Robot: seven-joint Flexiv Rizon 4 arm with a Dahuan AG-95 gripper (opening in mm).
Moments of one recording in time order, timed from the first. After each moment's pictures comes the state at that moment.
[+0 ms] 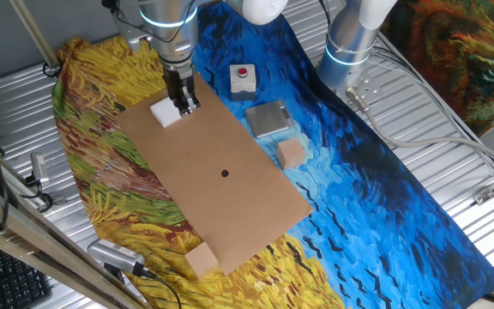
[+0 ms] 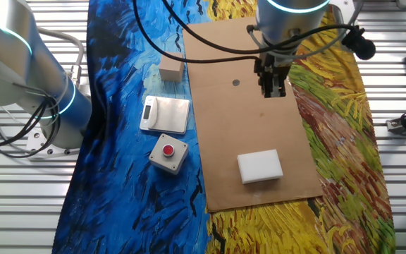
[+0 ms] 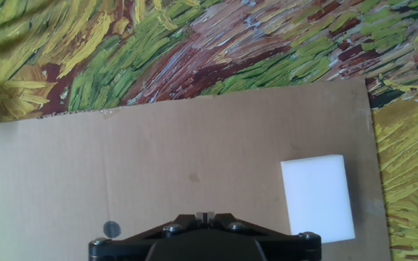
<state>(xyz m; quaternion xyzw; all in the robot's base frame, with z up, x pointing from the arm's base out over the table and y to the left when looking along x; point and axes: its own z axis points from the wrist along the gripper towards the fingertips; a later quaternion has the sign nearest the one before) 0.500 0.002 0.176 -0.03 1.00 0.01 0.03</state>
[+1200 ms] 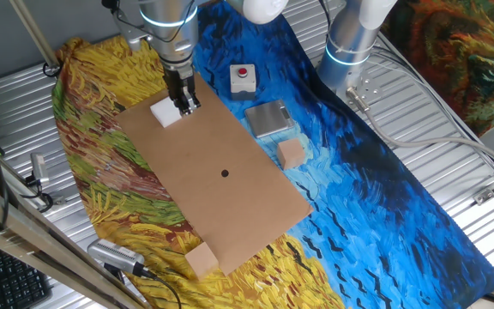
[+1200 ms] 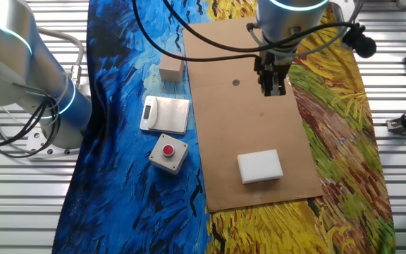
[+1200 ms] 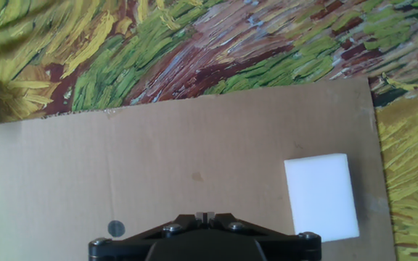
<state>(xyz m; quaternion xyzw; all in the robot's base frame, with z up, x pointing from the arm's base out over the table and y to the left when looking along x) 0.501 0.001 0.174 -0.01 1.00 0.01 0.03</state>
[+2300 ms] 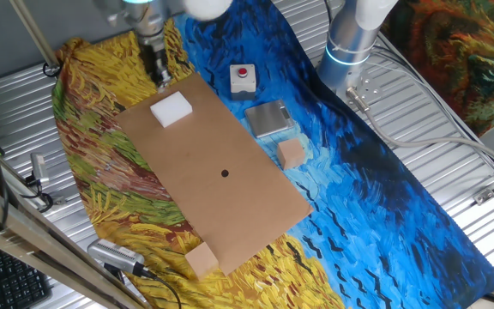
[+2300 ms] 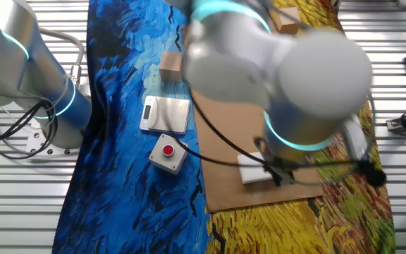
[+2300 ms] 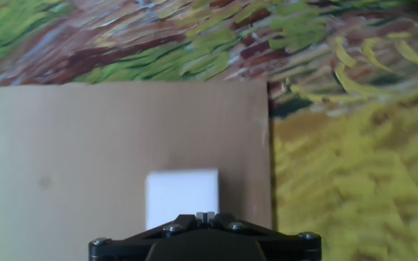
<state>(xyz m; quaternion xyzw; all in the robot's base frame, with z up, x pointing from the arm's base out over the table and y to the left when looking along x) 0.527 -0.154 0.085 -0.08 1.00 0.02 0.03</state>
